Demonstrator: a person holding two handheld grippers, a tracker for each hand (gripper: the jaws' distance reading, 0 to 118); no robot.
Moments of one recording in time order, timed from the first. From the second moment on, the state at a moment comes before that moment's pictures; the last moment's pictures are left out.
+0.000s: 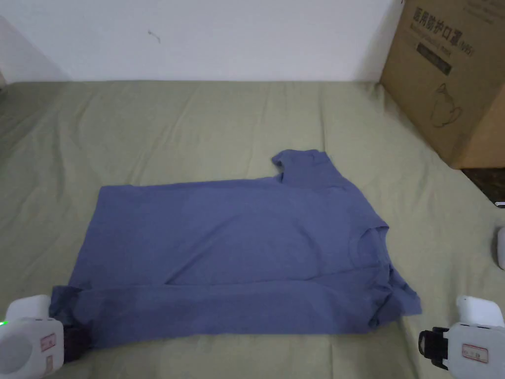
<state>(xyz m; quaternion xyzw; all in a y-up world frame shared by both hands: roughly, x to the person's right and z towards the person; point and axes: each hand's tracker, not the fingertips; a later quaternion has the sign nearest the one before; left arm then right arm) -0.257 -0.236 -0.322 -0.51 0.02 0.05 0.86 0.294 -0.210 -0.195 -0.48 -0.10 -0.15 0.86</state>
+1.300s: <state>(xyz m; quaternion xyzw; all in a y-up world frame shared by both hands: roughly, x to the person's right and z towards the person) -0.283 -0.226 -0.219 -0.55 0.01 -0.03 0.84 0.314 -0.262 -0.154 -0.54 -0.08 -0.20 0.81</state>
